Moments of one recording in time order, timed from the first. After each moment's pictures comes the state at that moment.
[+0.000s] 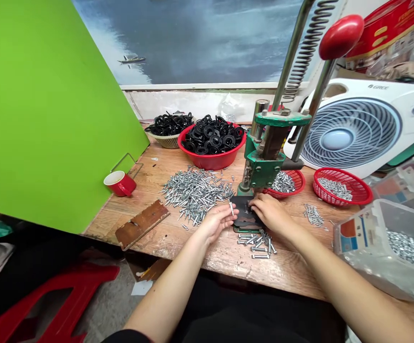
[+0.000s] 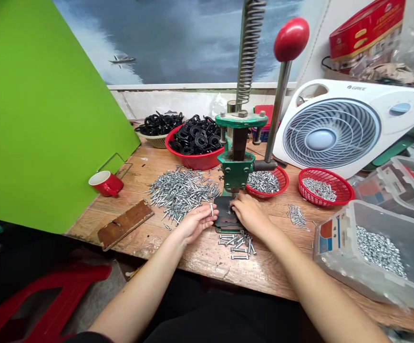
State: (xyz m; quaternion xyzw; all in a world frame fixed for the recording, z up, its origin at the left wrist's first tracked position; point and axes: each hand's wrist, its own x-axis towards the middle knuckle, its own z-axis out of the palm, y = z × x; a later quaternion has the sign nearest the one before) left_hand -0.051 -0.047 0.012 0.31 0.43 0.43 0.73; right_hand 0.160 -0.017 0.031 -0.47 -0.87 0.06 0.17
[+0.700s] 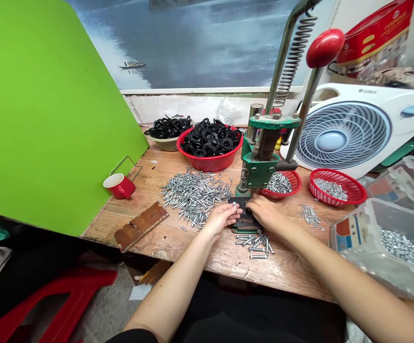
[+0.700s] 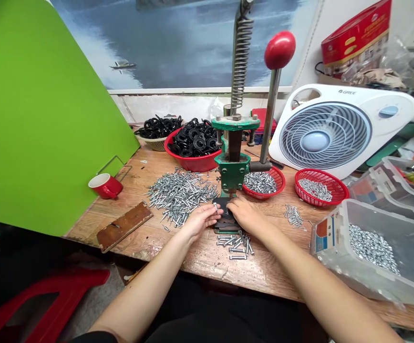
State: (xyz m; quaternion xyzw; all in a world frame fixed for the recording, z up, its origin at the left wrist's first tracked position) left_hand -0.032 -0.037 0.010 0.35 0.46 0.42 0.70; right_hand 0.163 -0.015 0.026 -0.38 -0.91 0.02 0.15
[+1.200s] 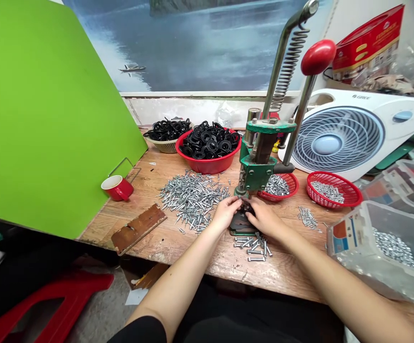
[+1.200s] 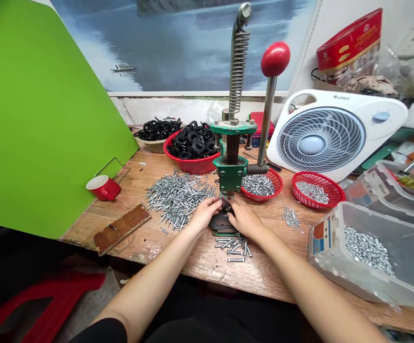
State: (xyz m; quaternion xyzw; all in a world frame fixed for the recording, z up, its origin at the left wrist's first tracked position) left_hand -0.007 -0.009 0.012 0.47 0.45 0.48 0.58; right_hand 0.156 -0.013 0.014 -0.46 -0.86 0.12 0.21
